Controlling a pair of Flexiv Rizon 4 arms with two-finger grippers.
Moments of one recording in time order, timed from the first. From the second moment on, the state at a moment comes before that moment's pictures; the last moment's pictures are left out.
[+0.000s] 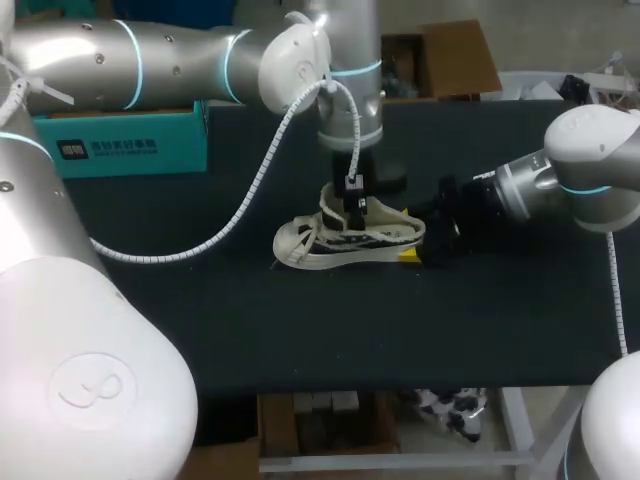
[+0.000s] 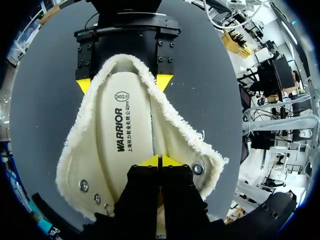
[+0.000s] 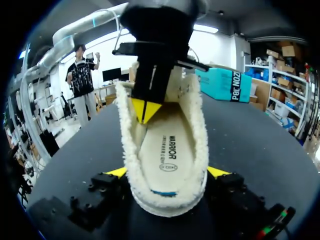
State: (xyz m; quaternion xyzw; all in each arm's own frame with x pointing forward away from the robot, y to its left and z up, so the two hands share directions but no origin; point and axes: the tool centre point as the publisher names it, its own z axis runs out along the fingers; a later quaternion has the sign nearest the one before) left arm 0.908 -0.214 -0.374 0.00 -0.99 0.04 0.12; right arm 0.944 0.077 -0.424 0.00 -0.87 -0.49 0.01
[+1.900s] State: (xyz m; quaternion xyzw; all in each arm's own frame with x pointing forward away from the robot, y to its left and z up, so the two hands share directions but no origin) left arm 0.939 -0.214 -0.401 0.04 -0.99 0.04 -0.09; right arm 0.946 0.076 -0.425 0.00 -0.87 -0.49 0.01
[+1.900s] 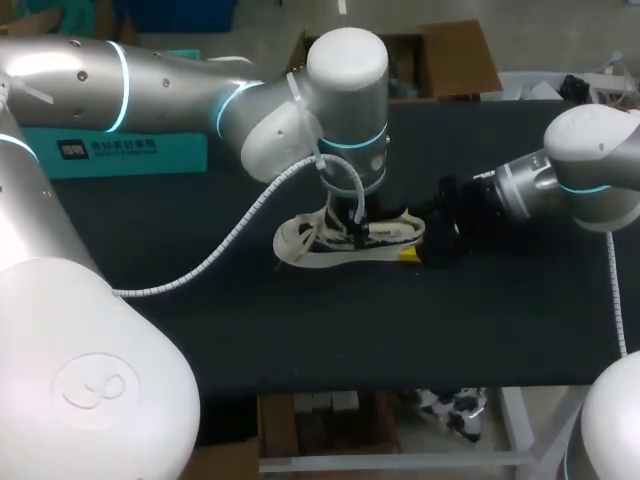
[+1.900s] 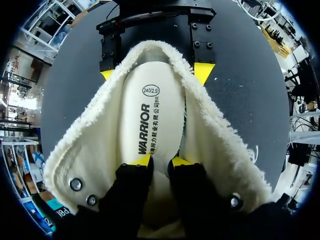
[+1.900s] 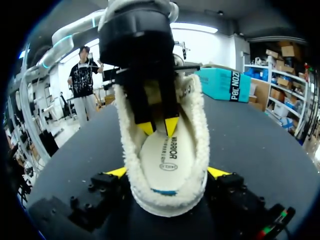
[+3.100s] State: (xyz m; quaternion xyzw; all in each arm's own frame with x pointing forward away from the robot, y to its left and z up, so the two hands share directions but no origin) left arm 0.957 -0.225 -0.390 0.01 -0.99 0.11 -0.12; right arm 0.950 0.073 -0.424 0.00 -0.87 -0.49 0.01
